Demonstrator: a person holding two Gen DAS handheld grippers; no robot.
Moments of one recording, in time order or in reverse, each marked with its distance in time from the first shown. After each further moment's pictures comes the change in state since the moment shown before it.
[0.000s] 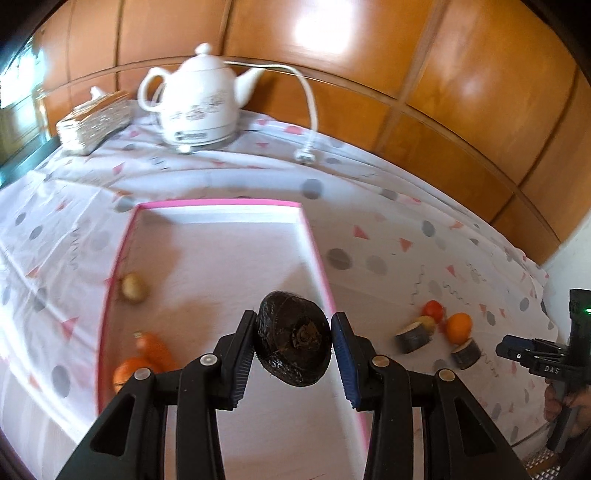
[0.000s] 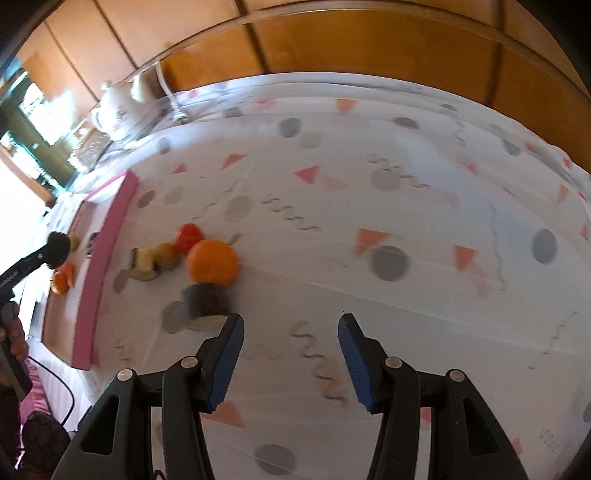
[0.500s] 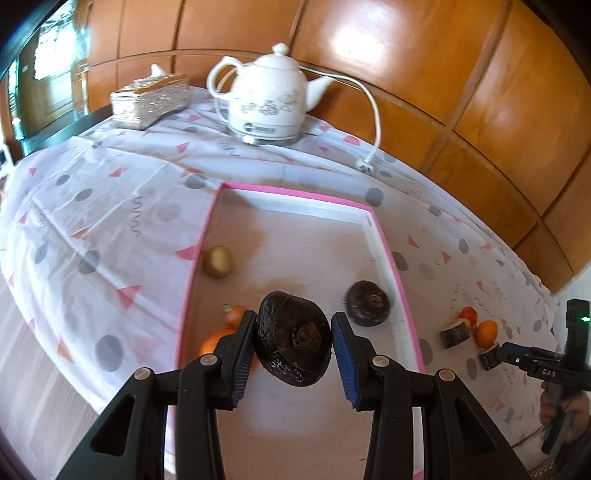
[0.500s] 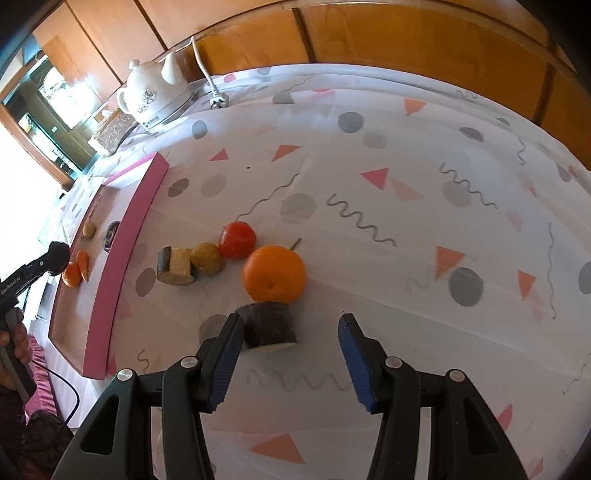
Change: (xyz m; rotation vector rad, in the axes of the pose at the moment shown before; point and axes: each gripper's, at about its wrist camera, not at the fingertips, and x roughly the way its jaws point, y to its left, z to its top) left arm -0.026 0.065 -0.021 -0.121 -0.036 0.064; right arm 0.029 0.038 0.010 -0.063 0.025 0.054
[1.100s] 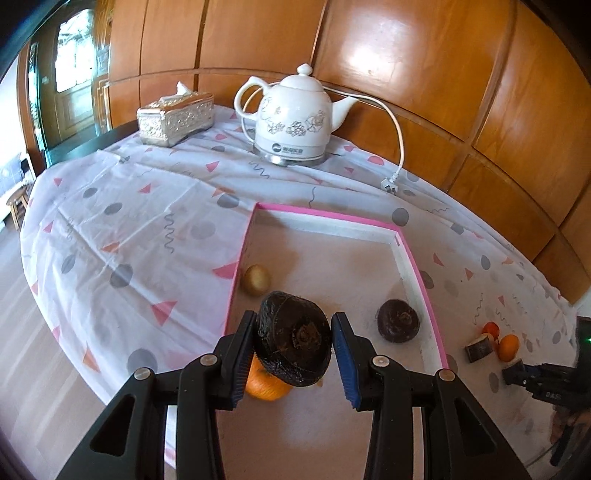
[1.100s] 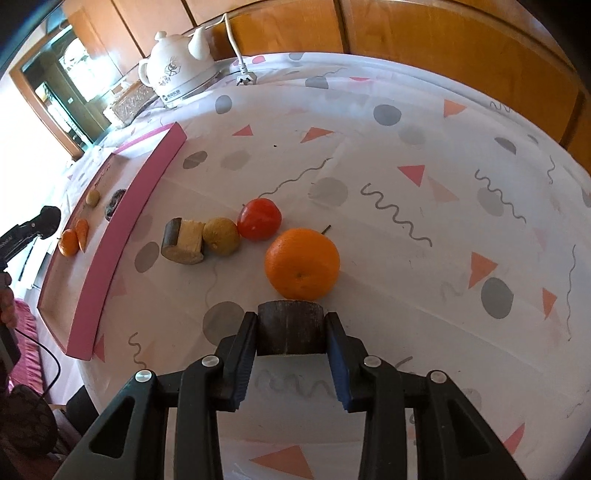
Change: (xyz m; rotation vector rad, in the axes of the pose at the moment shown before) left arm -0.003 0.008 0.003 0.009 -0.080 0.087; right arm 0.019 0.014 -0.009 -0.105 0.024 0.001
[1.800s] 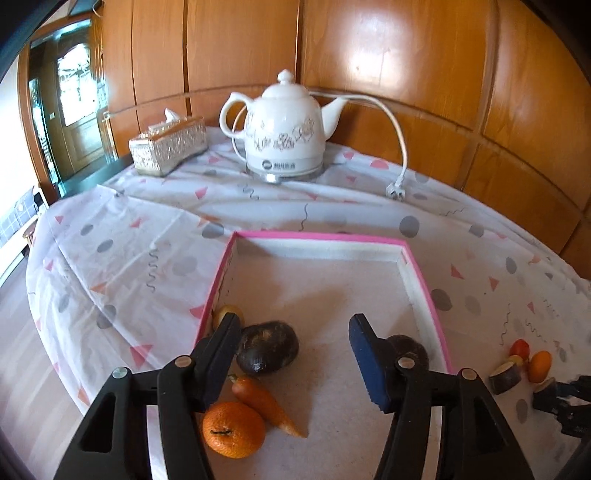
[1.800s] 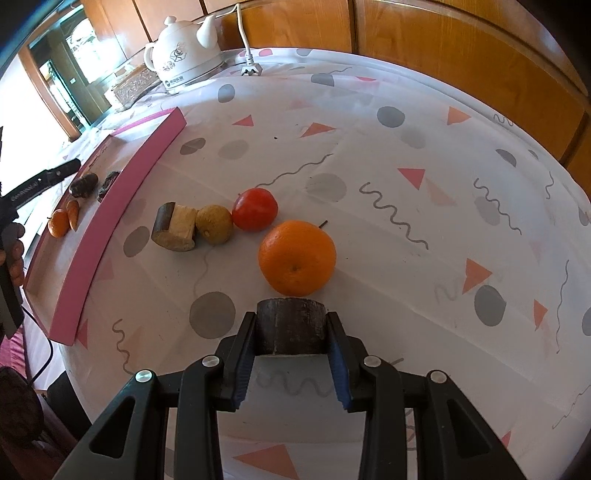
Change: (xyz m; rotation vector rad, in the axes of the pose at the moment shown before) left arm 0.030 -0.038 0.015 0.084 -0.071 0.110; right arm 0.003 0.004 -0.001 -0.073 0.007 -0.055
